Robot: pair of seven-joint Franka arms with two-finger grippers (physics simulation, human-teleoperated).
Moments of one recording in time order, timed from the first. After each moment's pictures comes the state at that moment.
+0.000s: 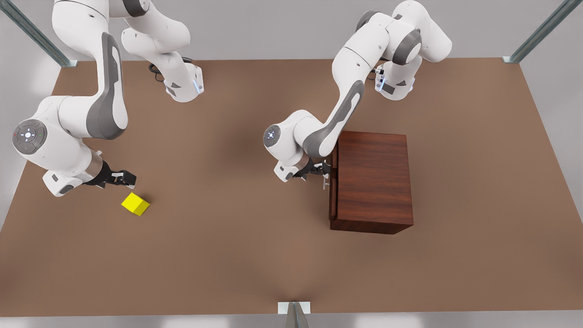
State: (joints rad) left arm -0.90 0.77 0.12 -1.29 0.33 1.74 -0.82; right arm 0.19 0.20 -0.20 -1.60 0.03 1.79 0.00
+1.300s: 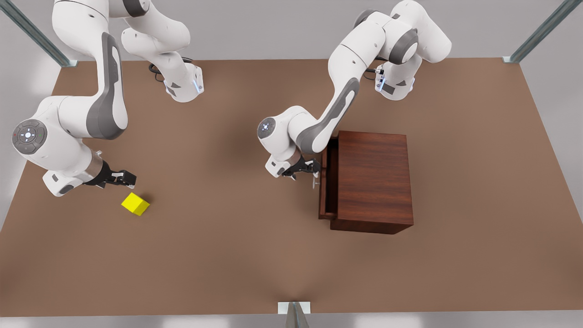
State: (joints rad) left arm -0.94 0.78 0.11 -1.27 0.32 1.83 -0.89; right arm 0.19 0.20 -0.20 -1.60 0.03 1.79 0.00
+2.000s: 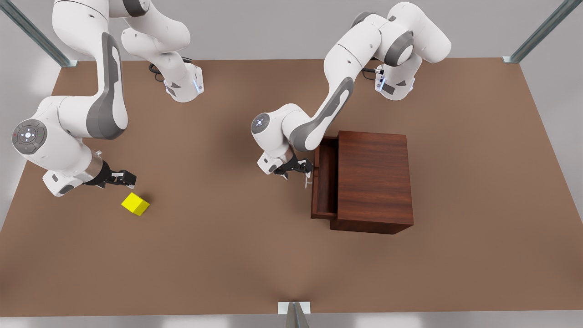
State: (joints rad) left arm -0.96 0.82 0.11 -1.21 0.32 1.84 -0.87; right arm 0.19 0.20 -0.20 -1.60 0.03 1.79 0.00
